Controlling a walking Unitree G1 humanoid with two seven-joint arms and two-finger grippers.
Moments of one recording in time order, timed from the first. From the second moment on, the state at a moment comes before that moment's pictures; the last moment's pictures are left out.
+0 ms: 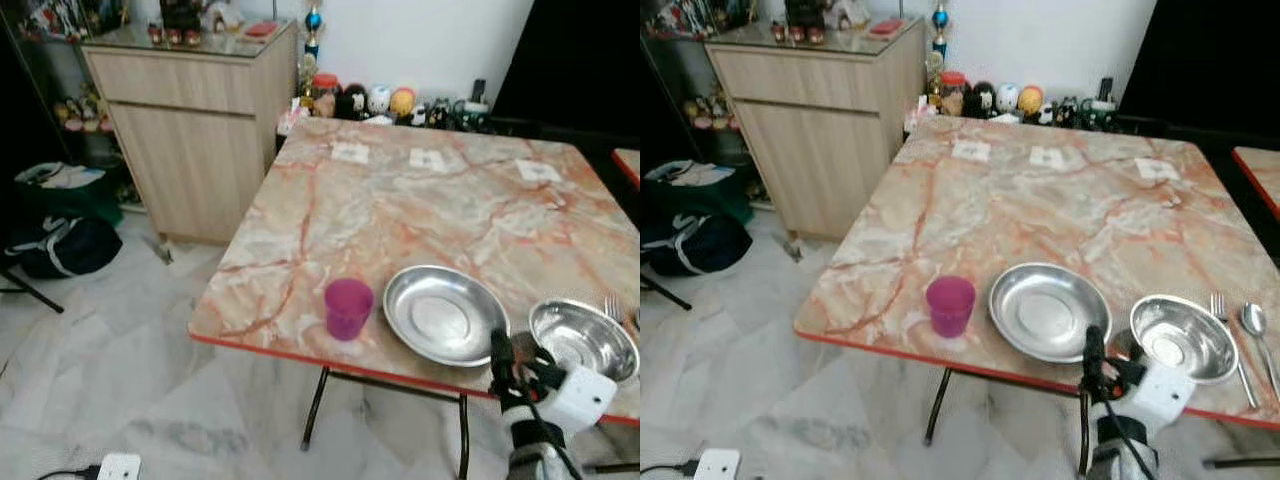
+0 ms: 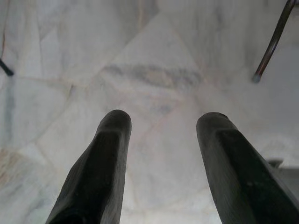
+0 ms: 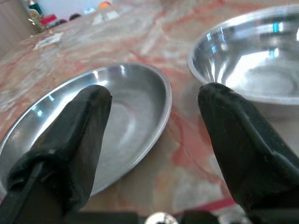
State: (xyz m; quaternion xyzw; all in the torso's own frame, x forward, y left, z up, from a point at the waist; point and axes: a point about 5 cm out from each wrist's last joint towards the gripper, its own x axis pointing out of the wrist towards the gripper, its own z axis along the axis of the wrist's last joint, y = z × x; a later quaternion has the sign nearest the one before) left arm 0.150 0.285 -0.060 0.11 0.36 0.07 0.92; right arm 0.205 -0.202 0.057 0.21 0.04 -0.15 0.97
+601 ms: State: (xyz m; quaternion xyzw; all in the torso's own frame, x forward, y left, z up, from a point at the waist) left arm 0.148 0.284 -0.062 0.11 0.36 0.07 0.92; right arm 0.221 -0.197 0.037 0.32 0.09 -0.15 0.93
